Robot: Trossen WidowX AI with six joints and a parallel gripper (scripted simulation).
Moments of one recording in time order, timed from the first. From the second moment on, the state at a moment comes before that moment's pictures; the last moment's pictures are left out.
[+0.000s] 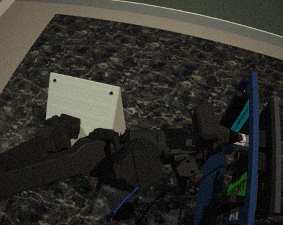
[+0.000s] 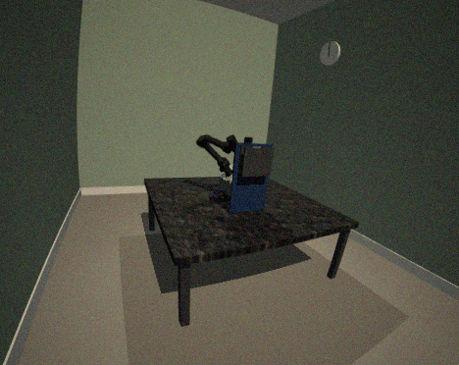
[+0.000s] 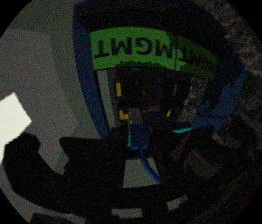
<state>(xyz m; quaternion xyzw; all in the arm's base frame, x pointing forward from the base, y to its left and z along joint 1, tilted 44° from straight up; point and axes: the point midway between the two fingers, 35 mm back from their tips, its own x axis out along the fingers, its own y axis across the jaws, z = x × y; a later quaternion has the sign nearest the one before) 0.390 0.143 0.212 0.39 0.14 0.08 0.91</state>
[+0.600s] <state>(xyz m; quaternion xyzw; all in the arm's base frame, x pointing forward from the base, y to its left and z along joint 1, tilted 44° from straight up) 0.379 0.143 0.212 0.39 0.14 0.08 0.91</state>
